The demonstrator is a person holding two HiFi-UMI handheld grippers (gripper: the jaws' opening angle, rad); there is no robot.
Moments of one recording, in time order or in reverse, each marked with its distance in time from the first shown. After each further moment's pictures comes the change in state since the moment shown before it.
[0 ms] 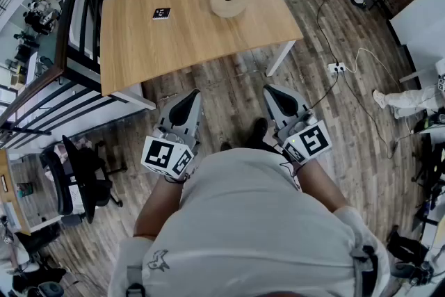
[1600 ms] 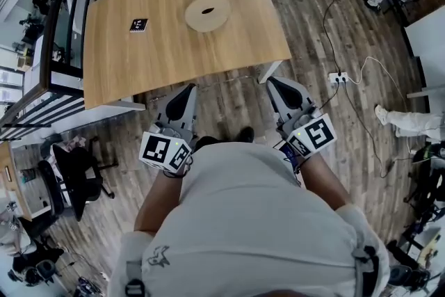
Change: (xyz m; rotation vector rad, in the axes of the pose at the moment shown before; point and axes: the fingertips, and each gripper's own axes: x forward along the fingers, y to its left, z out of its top) left arm 0.231 -0.010 -0.022 -0.025 0.051 0.110; right arm 0.022 -0.252 -0.022 0.108 -0.006 0.072
